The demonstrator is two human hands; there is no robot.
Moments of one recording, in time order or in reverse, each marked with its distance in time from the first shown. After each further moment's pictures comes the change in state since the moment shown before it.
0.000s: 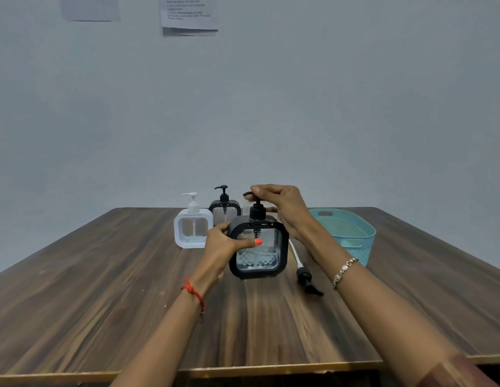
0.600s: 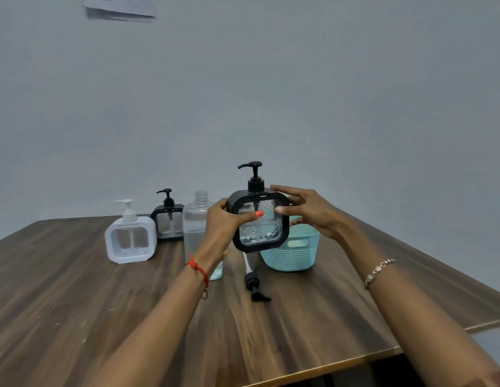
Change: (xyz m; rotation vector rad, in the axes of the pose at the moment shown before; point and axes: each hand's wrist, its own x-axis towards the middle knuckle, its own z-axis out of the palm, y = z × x) left_hand 0.044 0.015 0.118 -0.109 -0.083 0.073; right_hand -0.022 0.002 -0.158 -0.271 -0.030 0.185
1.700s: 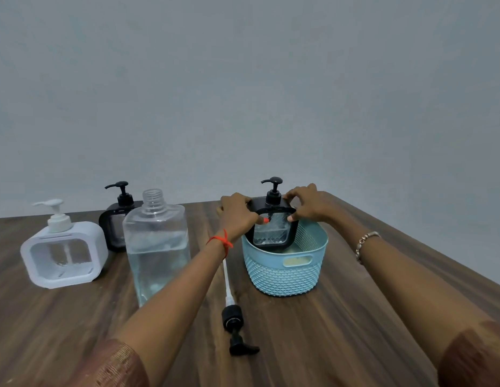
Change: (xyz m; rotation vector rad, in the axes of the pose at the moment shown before) left_hand 0.137 -0.095 0.062 0.788 -0.116 0.049; right_hand 0.127 0.095 -0.058 -0.847 0.067 0.203
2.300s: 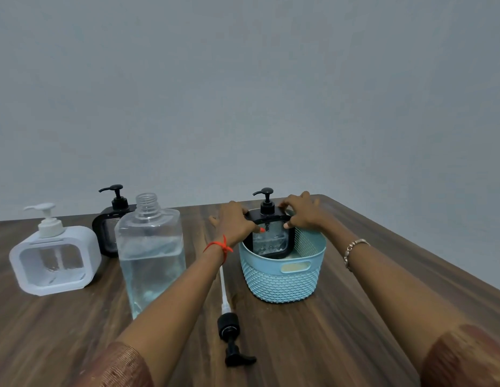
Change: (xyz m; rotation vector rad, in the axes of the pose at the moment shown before) left_hand 0.002 -0.006 0.007 0.105 0.013 -0.042; right_hand 0.012 0.004 0.018 -0.155 0.018 -0.037
